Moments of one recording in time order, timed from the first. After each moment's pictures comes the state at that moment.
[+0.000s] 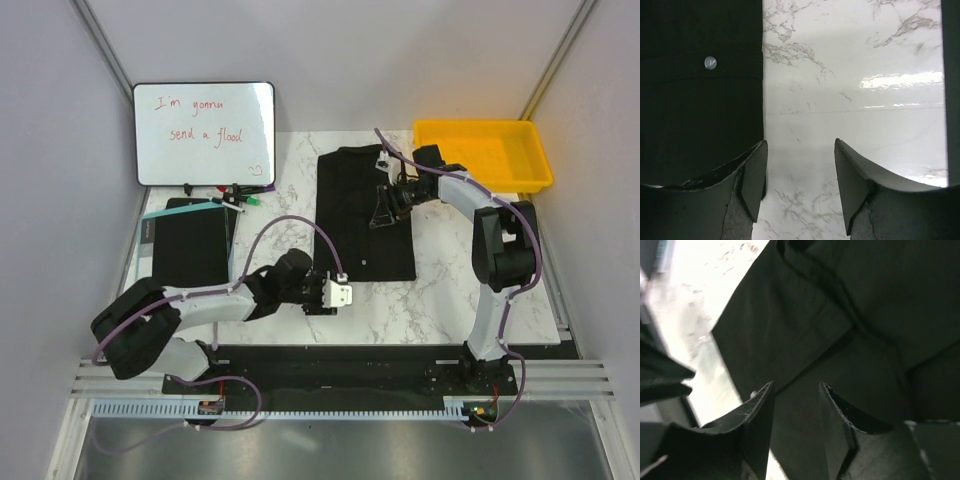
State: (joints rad) left arm -0.86 1.37 0.58 0.13 0.40 0.64; right arm 0.16 1.99 1.46 -0.65 -0.87 -0.29
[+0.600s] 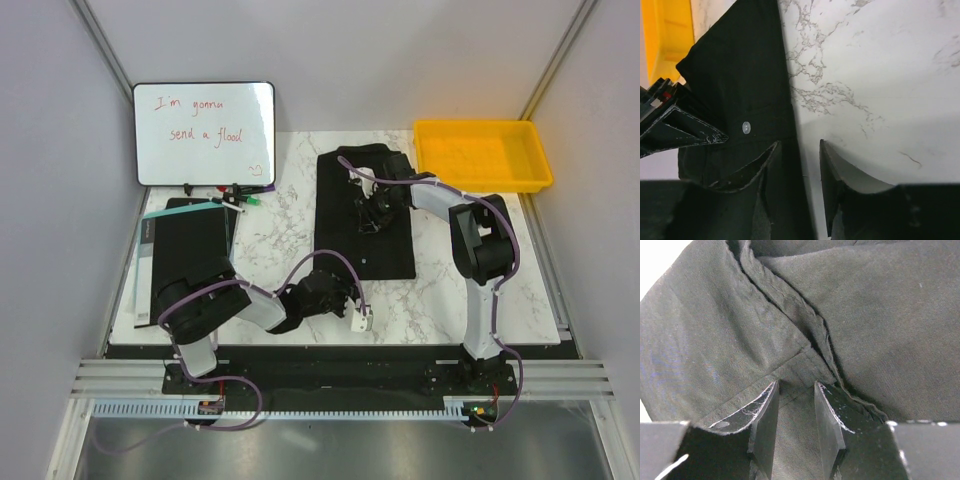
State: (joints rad) left arm -1.04 1.76 0.54 0.75 0.10 1.06; right arm 0.32 2.11 1.50 -0.49 -0.58 -0.42
